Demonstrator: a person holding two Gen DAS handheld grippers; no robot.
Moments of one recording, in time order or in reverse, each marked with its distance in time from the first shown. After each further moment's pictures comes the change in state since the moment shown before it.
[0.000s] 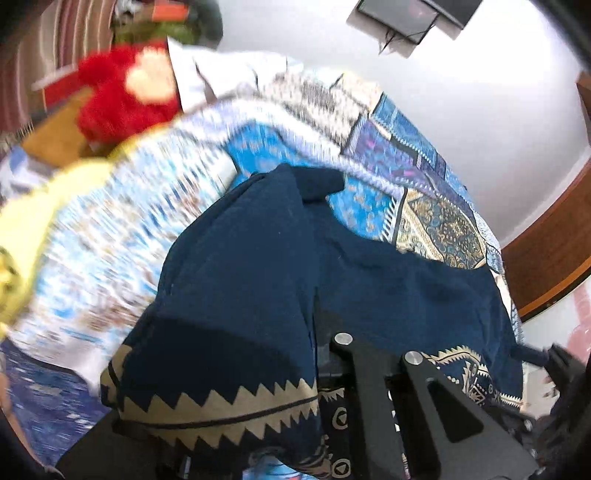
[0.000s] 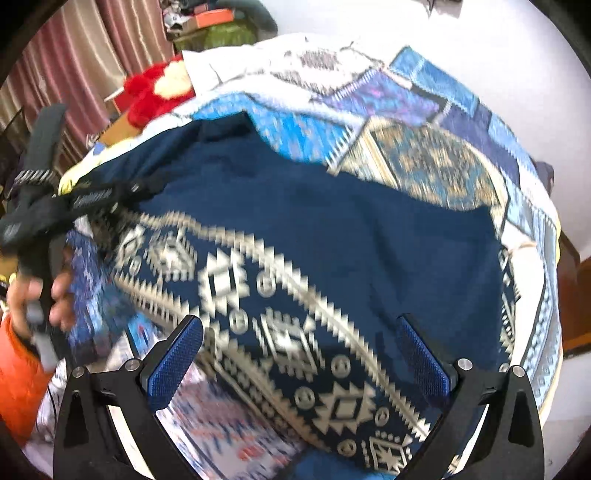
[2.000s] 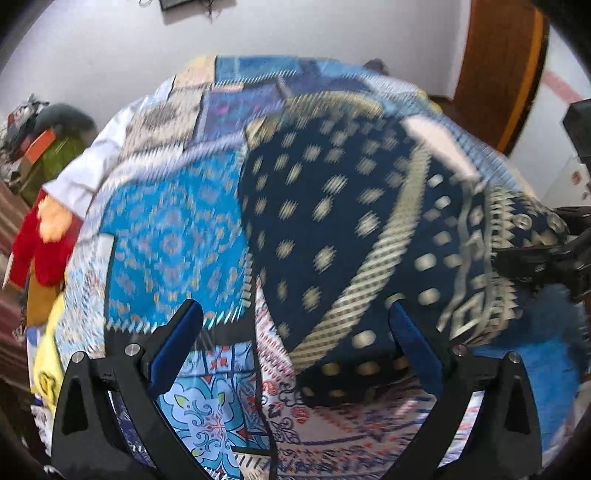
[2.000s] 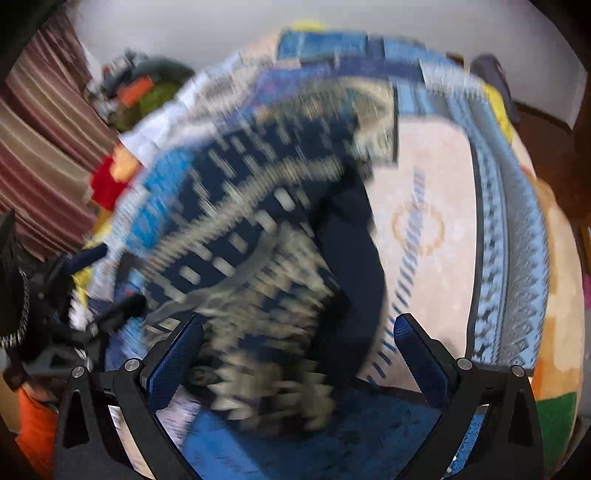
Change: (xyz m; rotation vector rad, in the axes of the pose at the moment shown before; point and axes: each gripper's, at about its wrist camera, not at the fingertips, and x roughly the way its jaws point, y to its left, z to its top) left arm -0.013 -0.147 -0.067 0.675 0.168 0.042; right arm -0.042 -0.123 -0.095 0.440 0.017 0.125
